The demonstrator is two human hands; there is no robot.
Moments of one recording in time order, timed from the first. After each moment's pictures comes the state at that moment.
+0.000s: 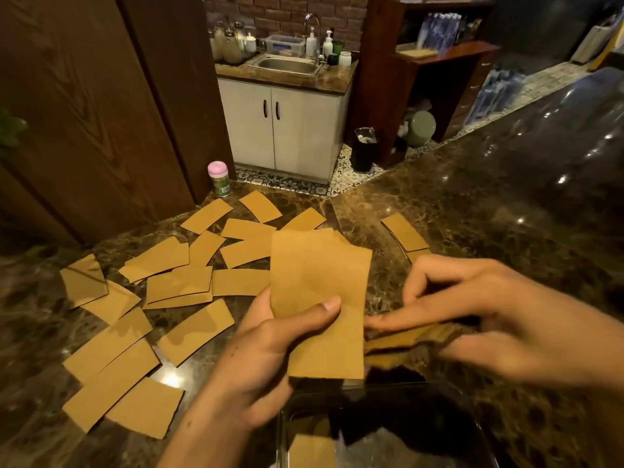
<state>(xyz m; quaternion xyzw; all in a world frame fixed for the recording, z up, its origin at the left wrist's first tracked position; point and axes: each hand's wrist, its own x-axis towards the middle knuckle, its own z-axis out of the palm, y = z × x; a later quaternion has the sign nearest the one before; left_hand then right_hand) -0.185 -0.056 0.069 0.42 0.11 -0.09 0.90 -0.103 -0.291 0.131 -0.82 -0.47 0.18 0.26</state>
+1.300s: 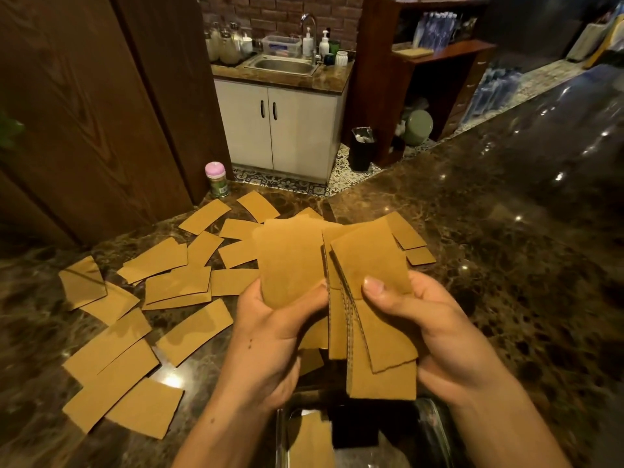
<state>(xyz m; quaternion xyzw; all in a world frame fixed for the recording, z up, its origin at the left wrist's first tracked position) -0.178 -0.069 0.072 0.44 0.15 0.02 0.89 -0.135 -0.233 0.083 -0.52 -0.04 0.30 0.80</state>
